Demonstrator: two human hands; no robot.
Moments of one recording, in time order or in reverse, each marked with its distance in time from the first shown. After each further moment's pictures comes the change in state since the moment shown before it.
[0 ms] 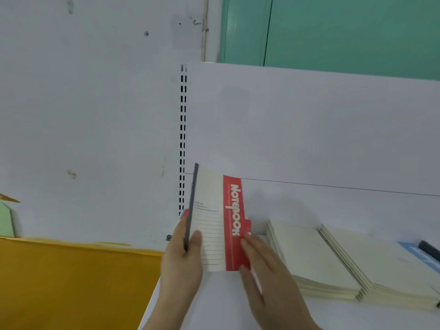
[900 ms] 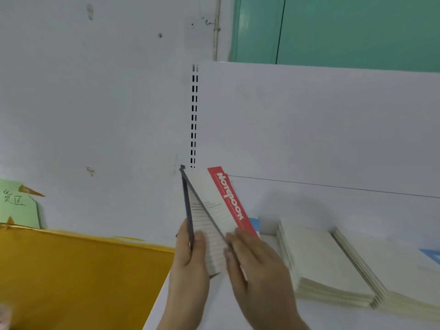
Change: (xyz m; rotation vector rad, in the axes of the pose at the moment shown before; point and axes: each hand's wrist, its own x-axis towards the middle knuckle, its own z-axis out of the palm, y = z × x) left_hand -0.021 0.011 0.002 -0.304 0.017 -0.093; right_hand 0.024 -0.045 0.001 -0.034 0.229 -0.061
